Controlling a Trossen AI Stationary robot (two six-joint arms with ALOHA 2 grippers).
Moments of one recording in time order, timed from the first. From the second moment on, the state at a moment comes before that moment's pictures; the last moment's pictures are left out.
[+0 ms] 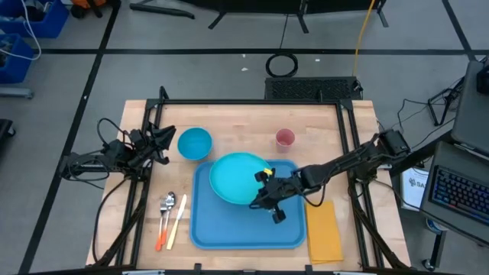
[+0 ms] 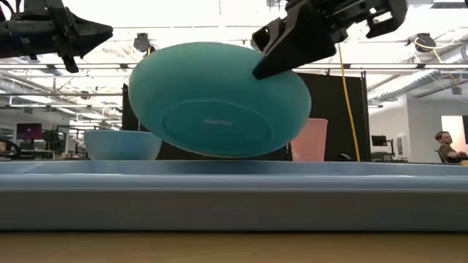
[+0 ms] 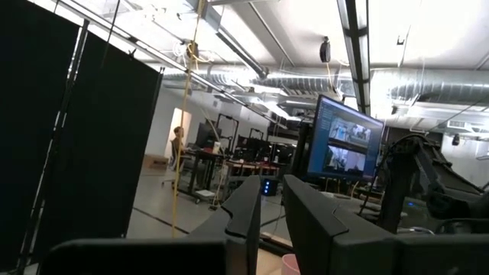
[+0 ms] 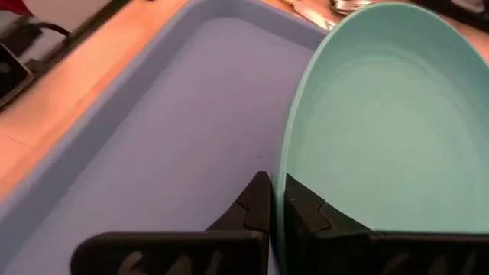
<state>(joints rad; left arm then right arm) 0.00 0.01 0.01 0.47 -0.47 0.00 0.31 1.66 1.03 -0.06 0.02 -0.18</state>
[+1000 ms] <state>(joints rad) 0.00 0.01 0.01 0.45 -0.50 0.00 0.34 1.77 1.03 -0.09 -0.23 0.06</state>
